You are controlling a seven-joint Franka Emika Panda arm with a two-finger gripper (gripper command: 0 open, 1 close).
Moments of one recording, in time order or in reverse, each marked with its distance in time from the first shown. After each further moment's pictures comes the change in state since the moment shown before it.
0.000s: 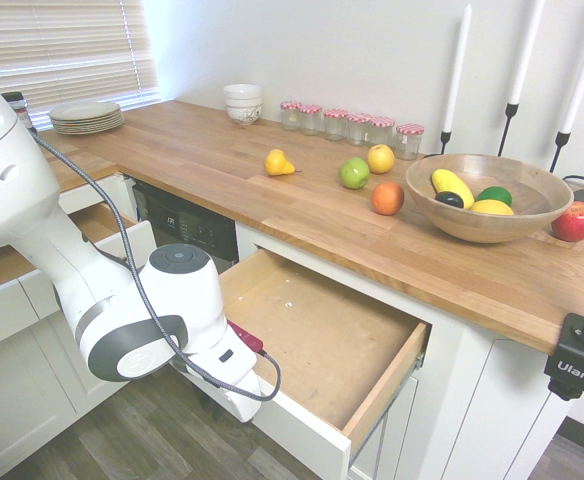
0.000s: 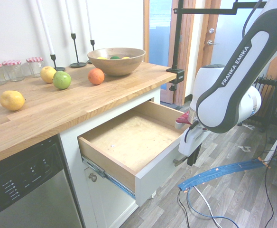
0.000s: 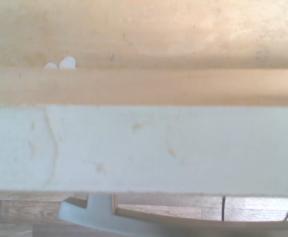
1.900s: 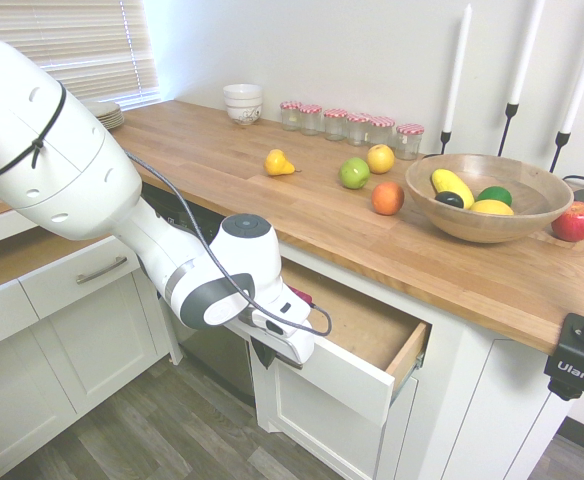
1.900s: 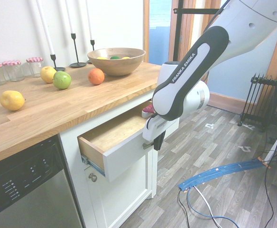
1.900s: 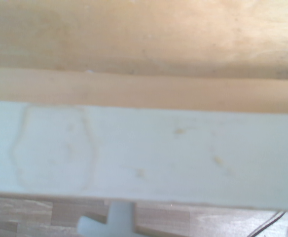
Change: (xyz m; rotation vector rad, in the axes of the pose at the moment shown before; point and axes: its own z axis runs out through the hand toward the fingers) arm 0.097 -0.102 0.010 0.058 0.053 -0.039
